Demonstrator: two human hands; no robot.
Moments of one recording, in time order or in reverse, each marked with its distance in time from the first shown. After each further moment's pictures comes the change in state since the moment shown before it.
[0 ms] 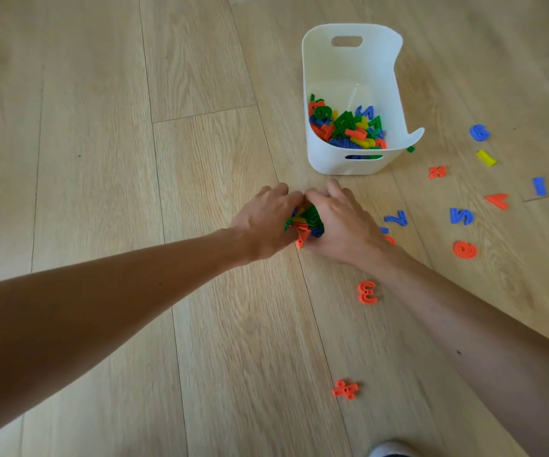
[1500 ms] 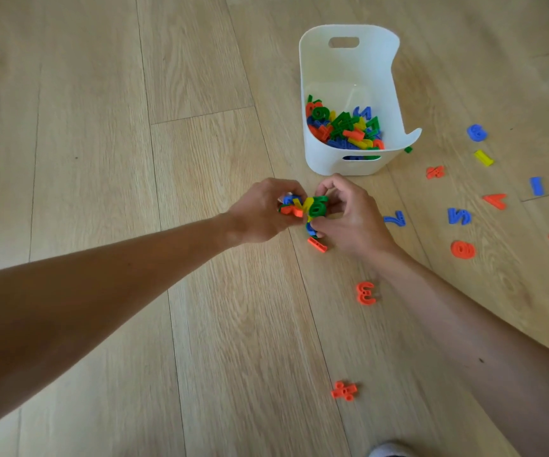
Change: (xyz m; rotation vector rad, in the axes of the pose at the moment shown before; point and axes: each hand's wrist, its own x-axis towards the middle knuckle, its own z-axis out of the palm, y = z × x) left_hand 0.007 -0.005 -0.018 -0.589 -0.064 -0.133; right_hand -0.008 0.004 -0.012 0.696 0.154 0.191
